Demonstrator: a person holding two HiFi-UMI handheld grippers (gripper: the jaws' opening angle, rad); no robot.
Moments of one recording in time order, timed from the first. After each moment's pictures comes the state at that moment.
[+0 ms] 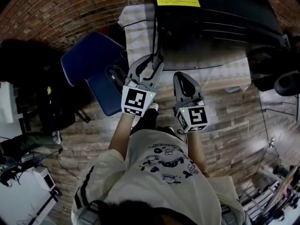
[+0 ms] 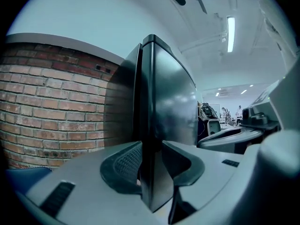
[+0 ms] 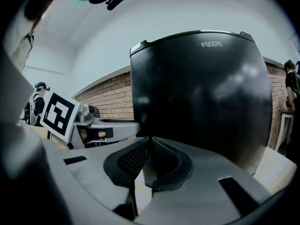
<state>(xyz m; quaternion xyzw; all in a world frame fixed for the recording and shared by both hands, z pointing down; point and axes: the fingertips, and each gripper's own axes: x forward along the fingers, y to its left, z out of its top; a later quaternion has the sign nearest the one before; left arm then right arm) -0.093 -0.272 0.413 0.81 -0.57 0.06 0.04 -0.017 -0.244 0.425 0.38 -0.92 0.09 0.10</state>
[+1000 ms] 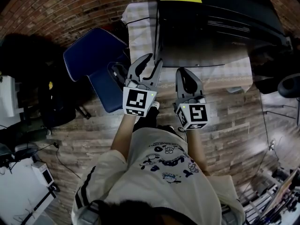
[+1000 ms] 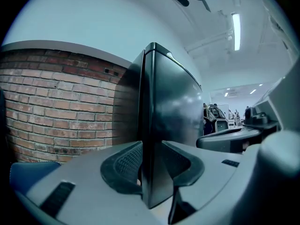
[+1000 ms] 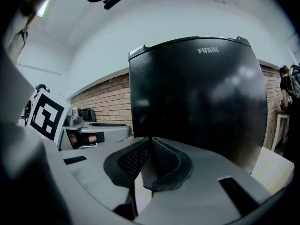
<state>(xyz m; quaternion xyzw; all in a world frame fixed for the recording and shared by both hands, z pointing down) -0.101 -0.259 0.411 0.78 -0.62 0.05 0.05 -0.012 -0.247 0.419 0.40 -0.91 0.09 0.09</state>
